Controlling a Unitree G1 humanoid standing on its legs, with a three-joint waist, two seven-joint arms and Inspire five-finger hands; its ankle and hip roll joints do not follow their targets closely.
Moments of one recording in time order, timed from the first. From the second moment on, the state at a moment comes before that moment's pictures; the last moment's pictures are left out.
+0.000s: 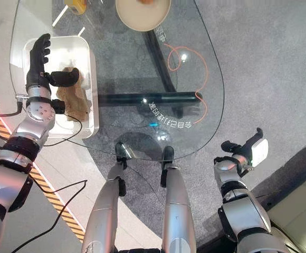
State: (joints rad) left arm -0.95 0.61 -0.39 0.89 -0.30 -0.27 0.44; right arm -0.66 -0.47 0.29 1.28 0.35 -0.16 -0.74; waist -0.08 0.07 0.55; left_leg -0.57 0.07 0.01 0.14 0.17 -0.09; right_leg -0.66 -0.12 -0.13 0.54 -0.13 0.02
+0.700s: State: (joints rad) left arm -0.12 0.47 0.00 1.11 -0.50 -0.29 0.22; right arm -0.18 -0.40 0.14 1.29 0.18 -0.08 -0.44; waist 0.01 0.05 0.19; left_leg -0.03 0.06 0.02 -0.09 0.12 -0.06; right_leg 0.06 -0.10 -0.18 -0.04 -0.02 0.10
